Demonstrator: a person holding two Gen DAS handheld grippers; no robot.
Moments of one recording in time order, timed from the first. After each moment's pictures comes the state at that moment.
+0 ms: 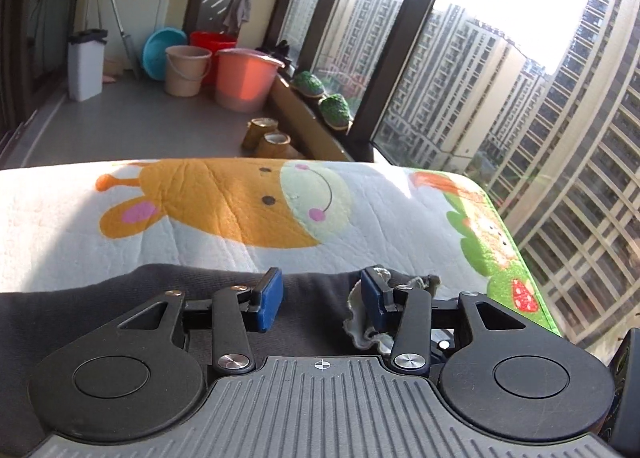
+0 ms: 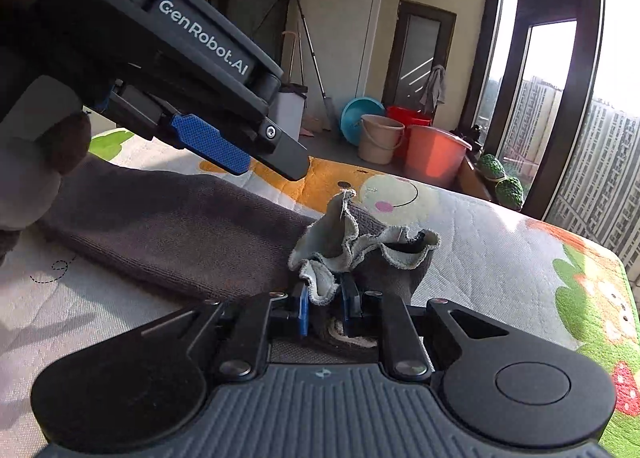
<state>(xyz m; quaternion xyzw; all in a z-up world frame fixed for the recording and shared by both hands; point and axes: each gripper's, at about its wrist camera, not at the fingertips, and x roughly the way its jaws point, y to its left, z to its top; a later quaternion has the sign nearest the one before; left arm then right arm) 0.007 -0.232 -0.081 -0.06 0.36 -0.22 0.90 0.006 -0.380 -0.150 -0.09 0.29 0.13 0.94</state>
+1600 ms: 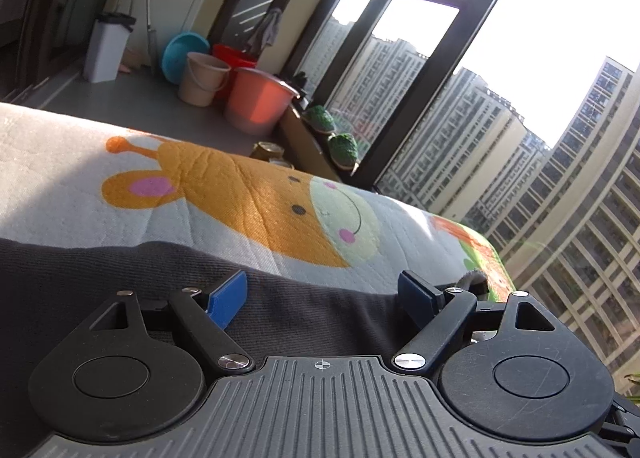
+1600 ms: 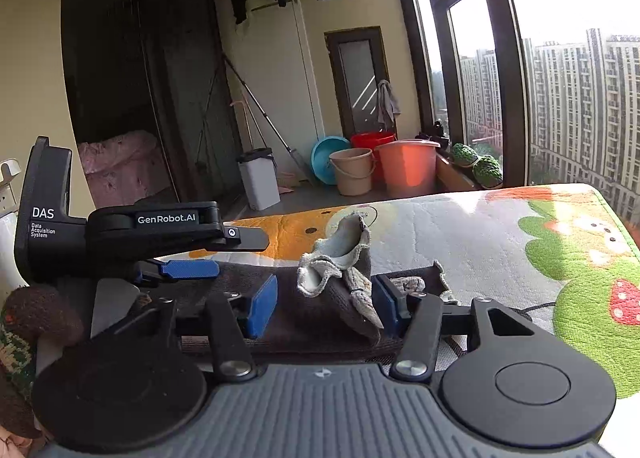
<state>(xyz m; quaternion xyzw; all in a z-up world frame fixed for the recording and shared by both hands) 0.020 -0.190 -0.141 -0.18 0.32 -0.21 0.91 -0.036 -0.435 -0.122 0.09 0.23 0.10 0.96</state>
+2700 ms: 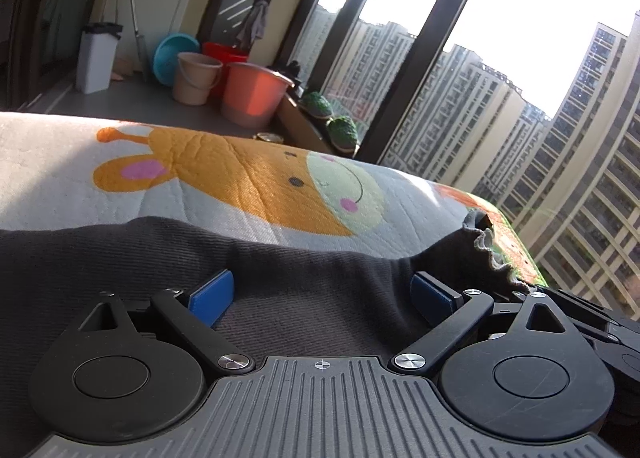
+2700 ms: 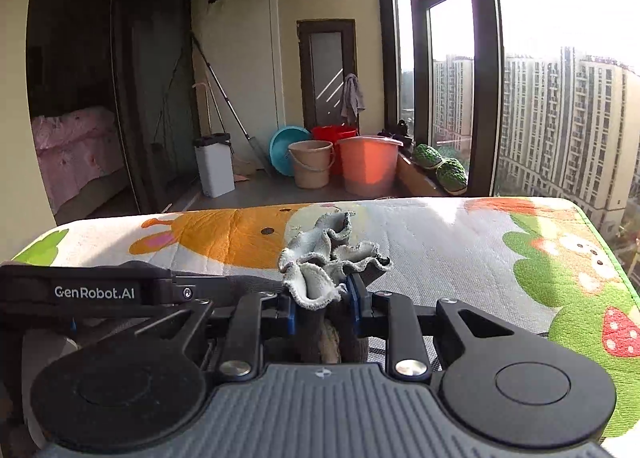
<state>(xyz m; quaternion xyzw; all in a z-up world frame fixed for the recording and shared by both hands) 0.009 -0.198 -0.149 -0.15 0.32 -0.22 0.91 0.015 -0.405 -0.138 0.00 0.25 0.03 0.97</state>
